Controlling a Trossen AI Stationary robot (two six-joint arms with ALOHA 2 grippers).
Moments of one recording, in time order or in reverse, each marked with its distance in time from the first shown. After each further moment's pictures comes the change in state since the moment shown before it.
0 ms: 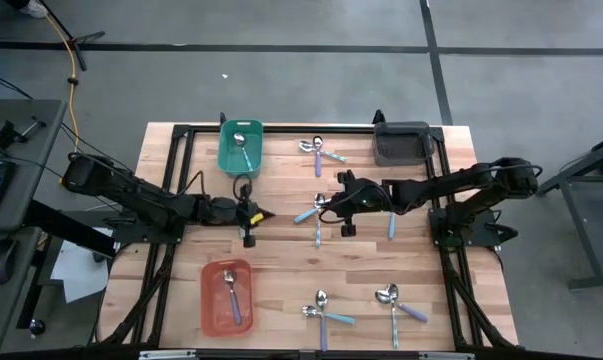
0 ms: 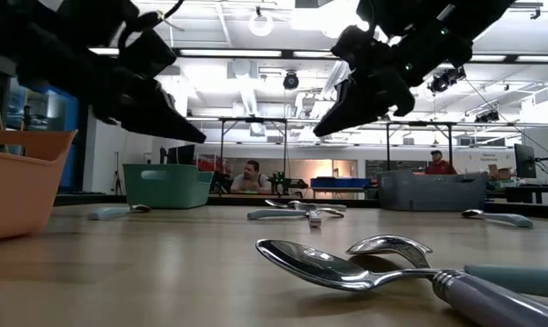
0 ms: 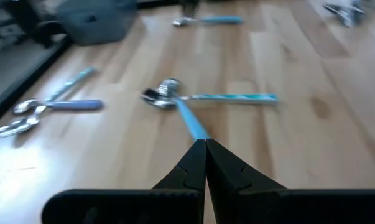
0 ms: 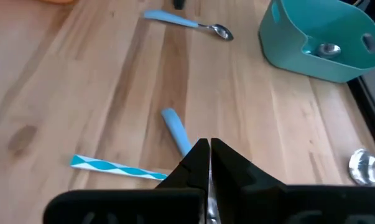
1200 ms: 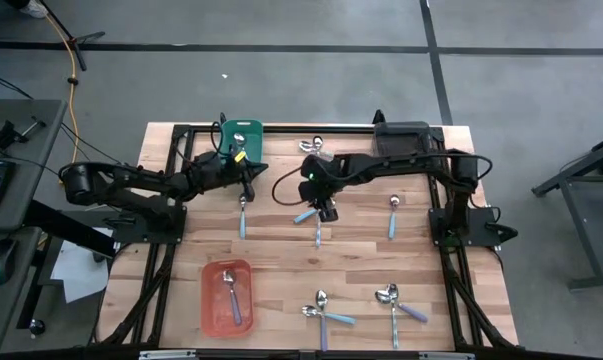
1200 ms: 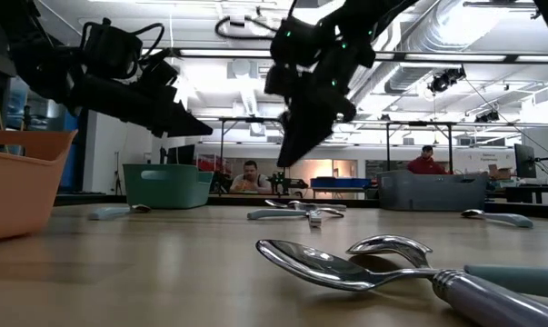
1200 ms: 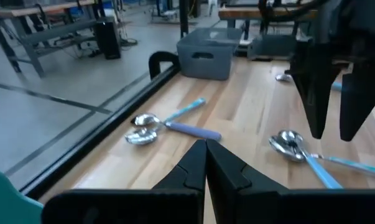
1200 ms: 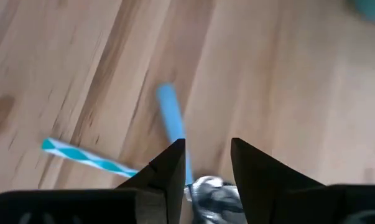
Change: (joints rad) left arm 0.555 0.000 -0.073 0.294 0.325 0.016; right arm -0.149 0.446 0.614 -0.632 -0.274 -0.158
